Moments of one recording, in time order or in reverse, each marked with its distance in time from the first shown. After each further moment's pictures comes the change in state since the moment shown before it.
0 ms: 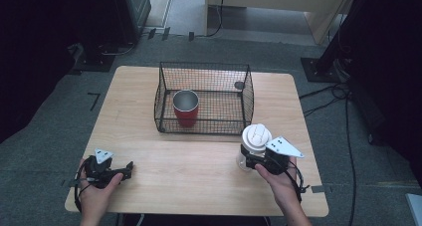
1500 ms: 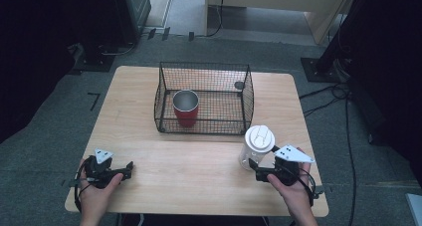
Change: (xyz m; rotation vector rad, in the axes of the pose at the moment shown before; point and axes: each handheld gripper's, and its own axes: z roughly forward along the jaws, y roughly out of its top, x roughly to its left) left arm 0.000 0.000 0.000 0.000 0.000 0.001; right arm -0.012 -0.012 -0.028 0.139 0.047 -0.003
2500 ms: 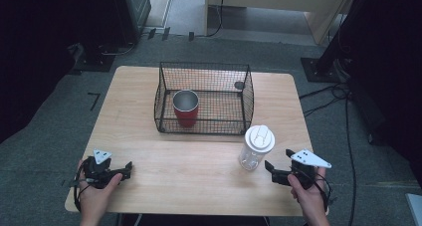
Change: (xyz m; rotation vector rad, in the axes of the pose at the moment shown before) left arm 0.001 -0.001 -0.001 0.000 0.015 -0.014; right arm -0.039 -0.026 -0.017 0.010 -0.048 0.035
